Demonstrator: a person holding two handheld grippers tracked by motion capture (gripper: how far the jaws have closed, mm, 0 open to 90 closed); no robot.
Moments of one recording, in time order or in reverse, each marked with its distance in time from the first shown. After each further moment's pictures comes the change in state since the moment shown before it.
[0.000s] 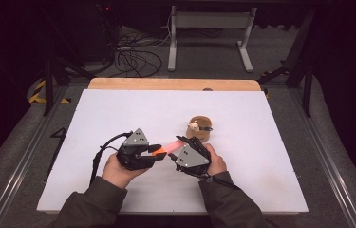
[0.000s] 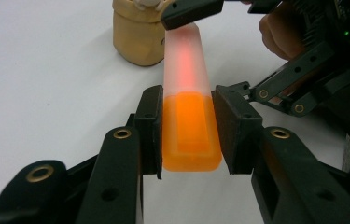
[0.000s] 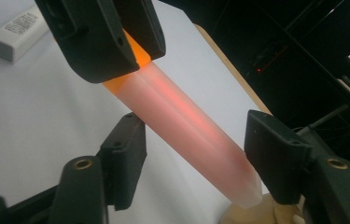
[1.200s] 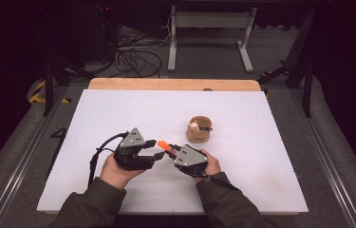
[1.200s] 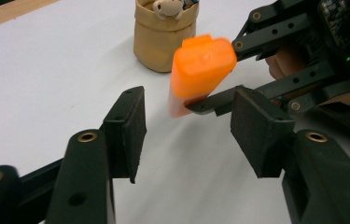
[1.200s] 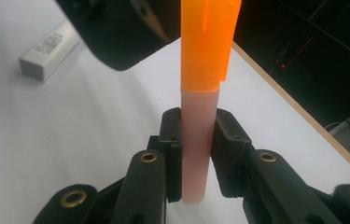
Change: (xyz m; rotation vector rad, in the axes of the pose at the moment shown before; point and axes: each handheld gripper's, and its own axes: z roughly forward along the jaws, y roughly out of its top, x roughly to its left) left arm 0.001 -0.005 -0.005 -0.036 0.070 0.002; right arm 0.007 -0.006 0.010 -0.029 0.086 0.126
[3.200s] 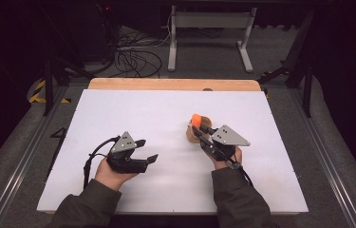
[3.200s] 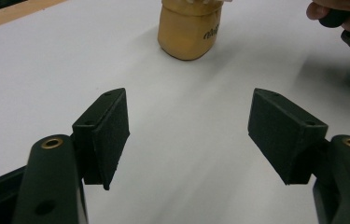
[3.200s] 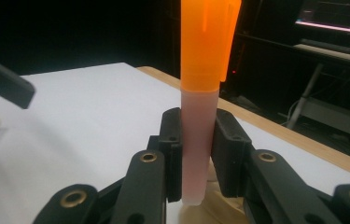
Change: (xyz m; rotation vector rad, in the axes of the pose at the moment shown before) left arm 0.012 -0.026 -0.005 -0.034 0.055 -0.013; right arm -0.066 -0.020 -0.045 -0.164 -0.192 0.348
